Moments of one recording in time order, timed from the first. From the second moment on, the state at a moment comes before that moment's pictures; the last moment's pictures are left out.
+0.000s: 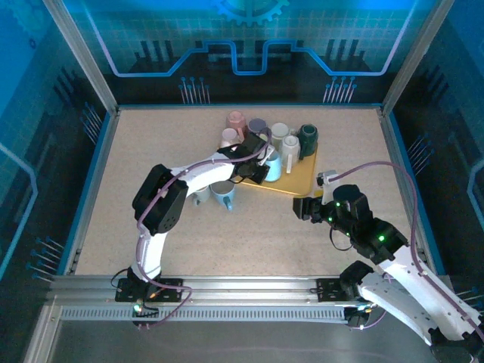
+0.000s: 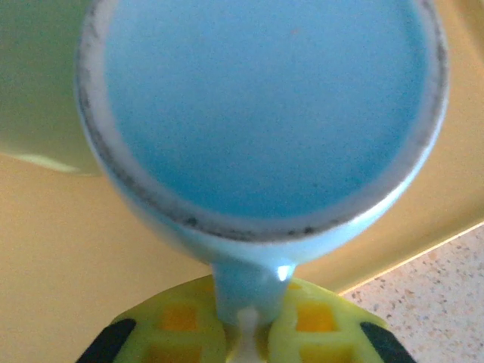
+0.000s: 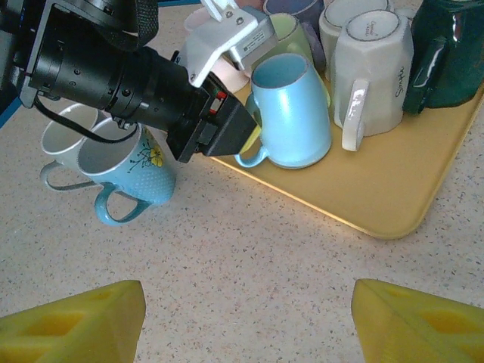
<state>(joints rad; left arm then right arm) -0.64 2.06 1.53 -0.44 0.05 -0.11 0.60 0.63 0.69 -0.59 0.06 0.37</state>
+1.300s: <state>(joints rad) -0.64 1.23 0.85 0.40 0.30 -0.89 0.60 0.70 0.65 0.07 -0.31 0.81</state>
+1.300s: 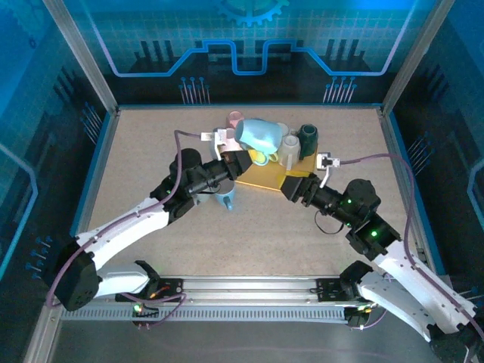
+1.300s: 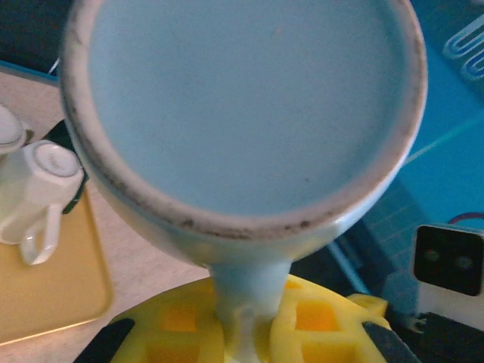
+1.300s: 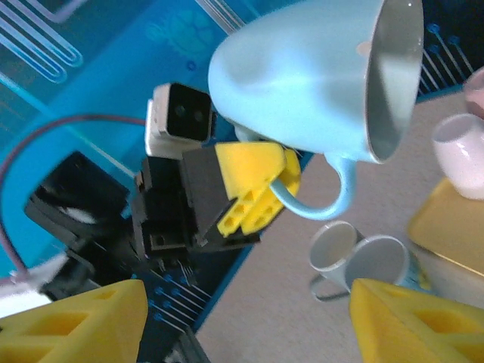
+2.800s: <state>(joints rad) -0.66 1.13 0.72 0.76 0.37 -1.07 0.66 1.05 0.74 0.59 -0.36 1.04</state>
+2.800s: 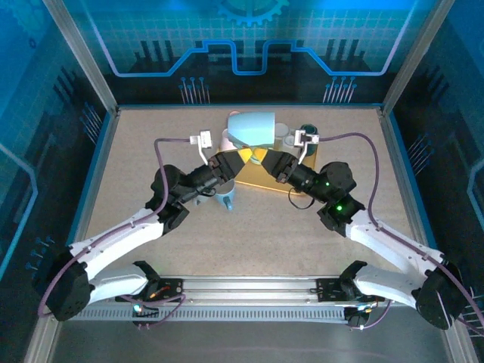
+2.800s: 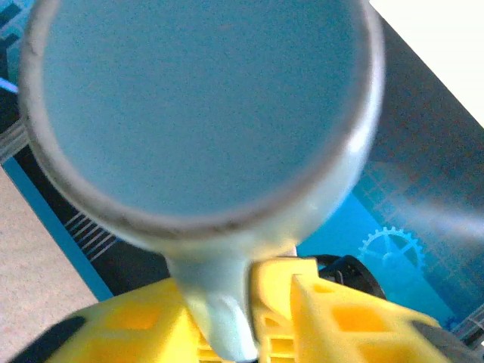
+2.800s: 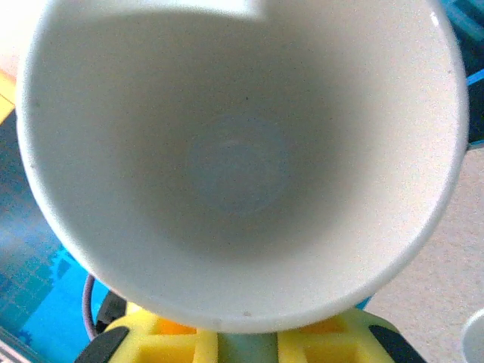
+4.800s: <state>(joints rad) -0.66 0.59 0.87 -0.59 -0.03 -0.32 0.90 1.66 1.10 -0.56 0.28 0.52</state>
